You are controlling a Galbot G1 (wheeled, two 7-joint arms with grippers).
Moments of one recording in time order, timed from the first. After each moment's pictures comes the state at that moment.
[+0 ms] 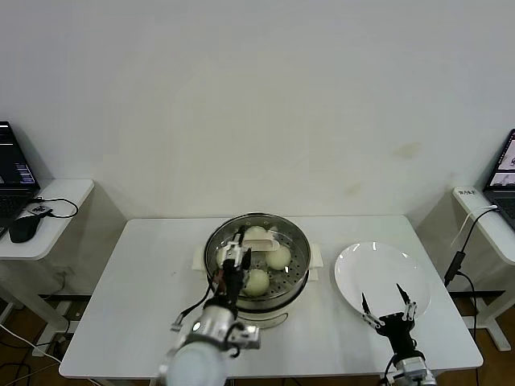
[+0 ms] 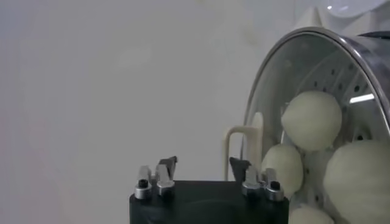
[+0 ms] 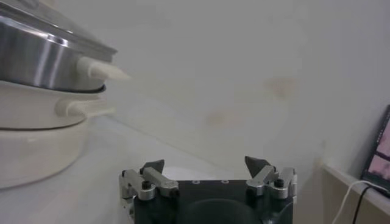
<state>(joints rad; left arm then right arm) 1.29 -1.40 -0.12 -2.12 1.38 0.26 0.23 -1.56 1.41 0.74 1.83 -0.19 0.21 -0.10</state>
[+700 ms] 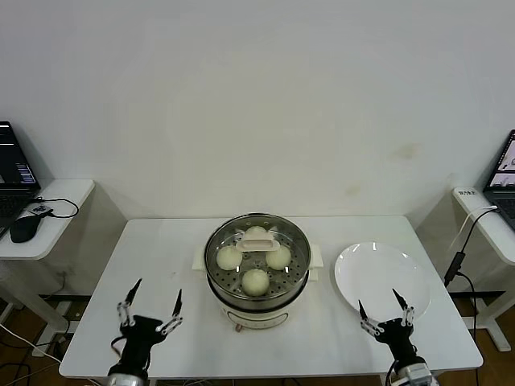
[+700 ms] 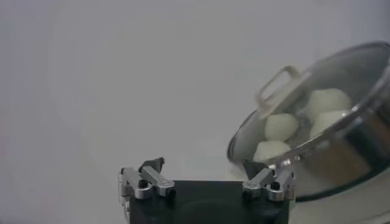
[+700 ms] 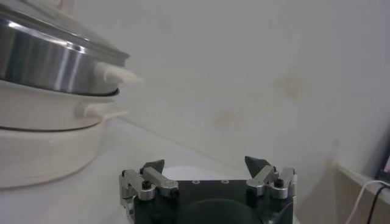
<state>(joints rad) 1.77 -1.33 -0.57 -2.20 0.17 -0.04 -0.09 -1.61 1.37 0.73 1.86 -0.11 0.20 -0.15</state>
